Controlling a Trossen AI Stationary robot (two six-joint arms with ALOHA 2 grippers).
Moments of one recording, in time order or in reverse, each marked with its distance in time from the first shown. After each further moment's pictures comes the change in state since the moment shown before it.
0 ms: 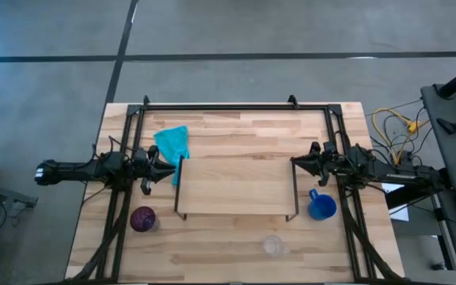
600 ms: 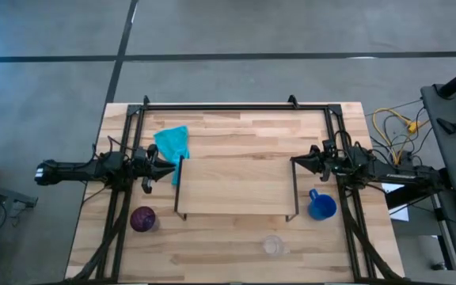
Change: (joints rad) left arm 0.000 0.000 0.000 0.006 -0.041 0.000; right arm 0.001 0.000 0.000 0.014 0.024 0.232
